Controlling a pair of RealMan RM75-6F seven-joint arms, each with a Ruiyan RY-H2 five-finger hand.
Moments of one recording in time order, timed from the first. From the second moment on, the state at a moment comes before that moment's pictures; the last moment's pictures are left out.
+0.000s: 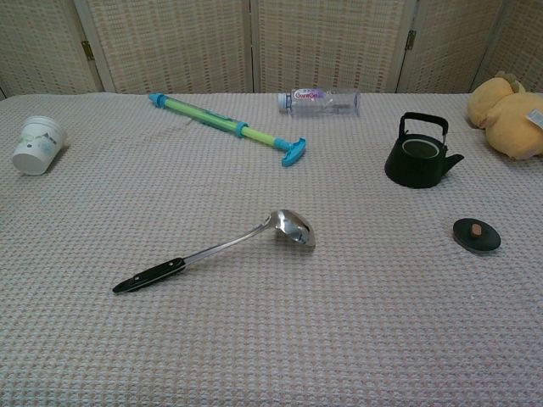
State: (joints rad) left arm -0.15 -1.17 -0.06 -1.59 1.47 1.43 0.20; right arm 0.05 -1.11 0.04 -1.64 -1.53 1.51 -0.06
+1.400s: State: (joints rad) left arm -0.18 -1.17 -0.05 -1.57 1.54 1.46 0.16; right arm 0.21 -1.14 0.04 -1.65 -1.54 1.22 -0.22
